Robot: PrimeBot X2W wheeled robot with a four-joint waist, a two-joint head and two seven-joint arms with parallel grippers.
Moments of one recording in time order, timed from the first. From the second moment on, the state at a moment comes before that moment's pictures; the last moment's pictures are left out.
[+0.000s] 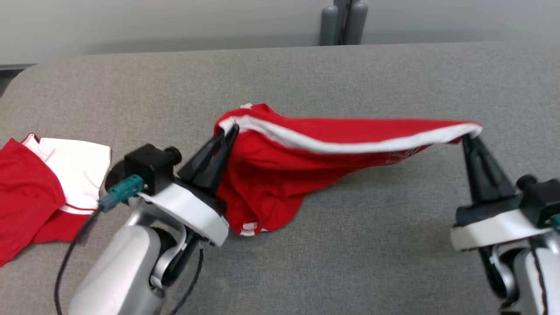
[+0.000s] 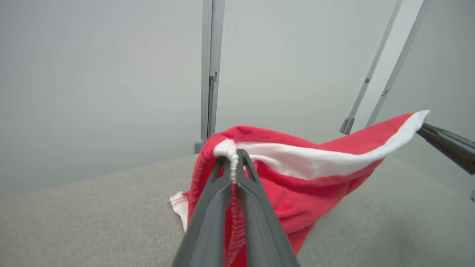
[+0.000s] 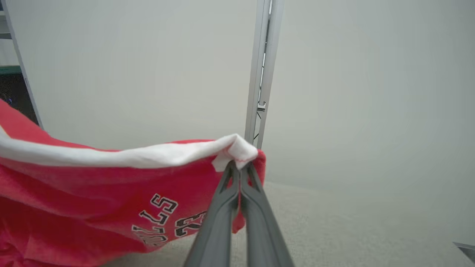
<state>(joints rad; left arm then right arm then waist) -0.39 0.23 -0.44 0.07 -0.51 -0.05 0.02 -0.22 -0.10 0.04 0.08 0.08 0.13 -0.18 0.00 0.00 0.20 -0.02</state>
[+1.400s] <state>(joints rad) -1.37 0.17 -0.31 0.61 -0.45 -0.09 -0.18 -1.32 -0.16 0.09 0.59 0.23 0.13 -0.16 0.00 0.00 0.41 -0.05</state>
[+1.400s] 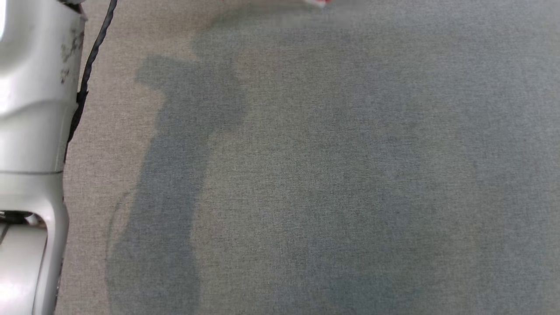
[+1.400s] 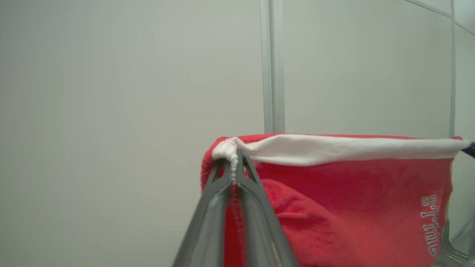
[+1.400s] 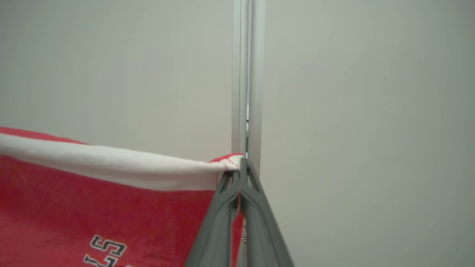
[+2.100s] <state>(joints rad) -1.15 0.05 -0.40 1.16 -0.57 -0.12 -0.26 -1.12 -0.06 0.22 1.13 0.39 0.13 -0.26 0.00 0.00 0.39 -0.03</state>
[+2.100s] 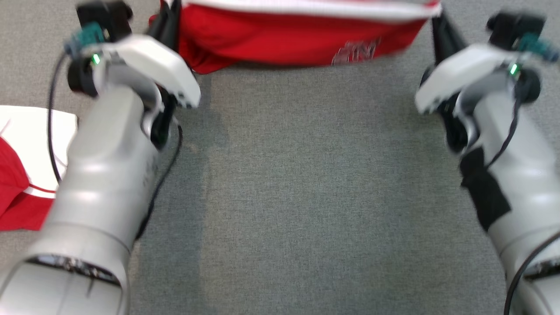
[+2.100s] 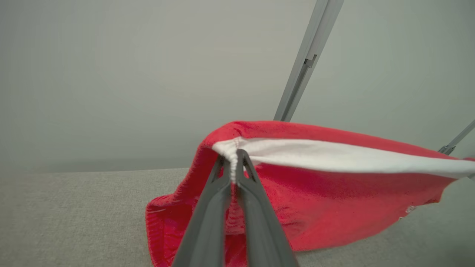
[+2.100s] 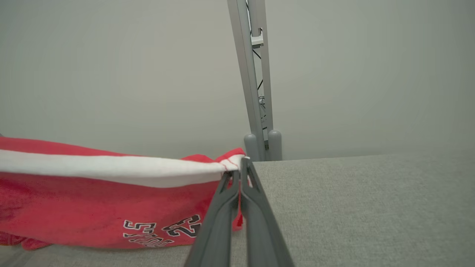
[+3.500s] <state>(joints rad) 0.24 0.21 -0.41 -0.15 -0.57 0.17 0.00 0.36 -0.07 0.01 -0.09 0.36 0.13 -0.04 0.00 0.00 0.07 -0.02</state>
